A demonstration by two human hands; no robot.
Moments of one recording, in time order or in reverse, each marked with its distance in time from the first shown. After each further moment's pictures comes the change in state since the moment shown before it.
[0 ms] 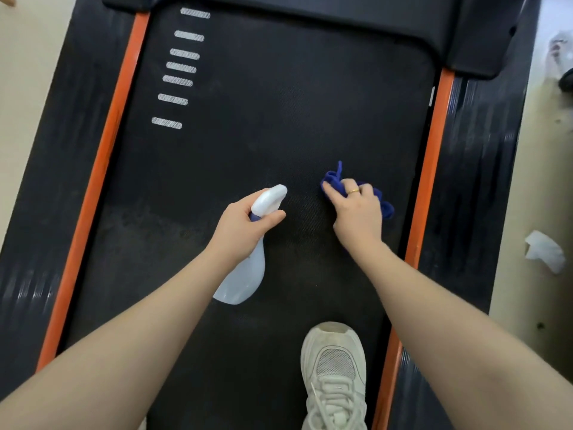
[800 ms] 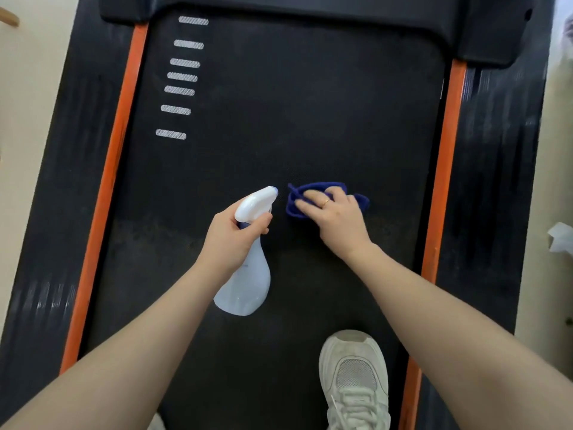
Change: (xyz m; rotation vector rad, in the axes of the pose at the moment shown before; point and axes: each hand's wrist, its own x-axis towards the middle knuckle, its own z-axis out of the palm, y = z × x) left_hand 0.002 -0.006 -0.021 -0.065 0.090 -0.061; right_hand 0.009 -0.031 0.018 0.072 0.039 -0.310
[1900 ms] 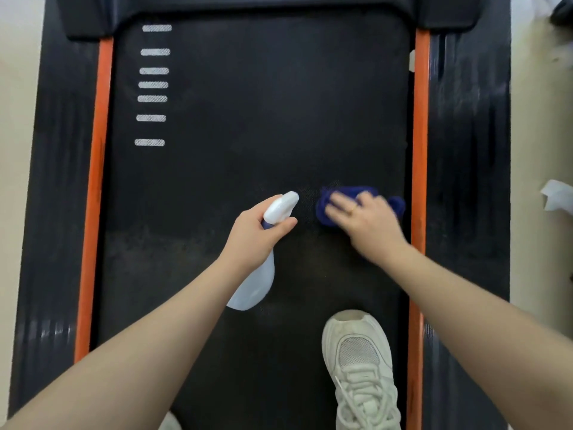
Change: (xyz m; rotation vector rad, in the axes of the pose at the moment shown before) left_hand -0.006 0.003 0.036 0.179 -0.207 0.109; right_hand -0.074 0.035 -0.020 -0.155 -0.057 0.043
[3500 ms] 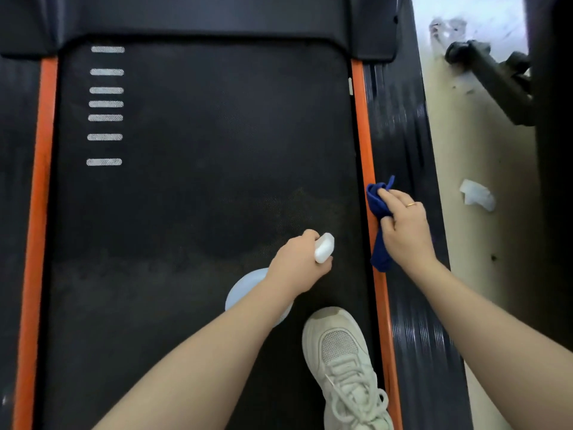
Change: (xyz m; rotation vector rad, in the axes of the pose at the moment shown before) left_hand -0.012 0.022 0.083 0.453 -0.373 0.061; right_hand -0.054 0.019 -0.075 0.379 0.045 0.861
